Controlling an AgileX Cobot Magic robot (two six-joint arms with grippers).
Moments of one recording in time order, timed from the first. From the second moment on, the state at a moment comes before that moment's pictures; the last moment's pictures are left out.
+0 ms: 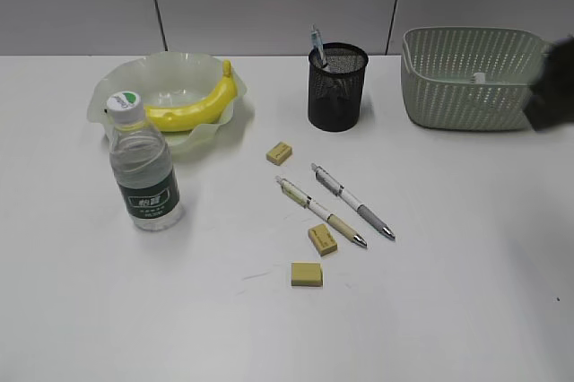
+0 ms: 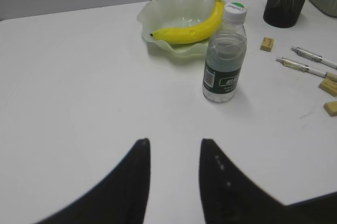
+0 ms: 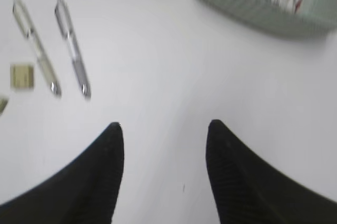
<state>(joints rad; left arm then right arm) -0.38 0.01 -0.54 0.13 1.06 -0.14 0.40 1.29 -1.04 -0.11 0.86 0.03</state>
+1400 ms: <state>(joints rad) -0.75 1.69 -1.36 -0.15 0.53 -0.09 0.40 0.05 -0.52 -0.02 0.87 0.01</state>
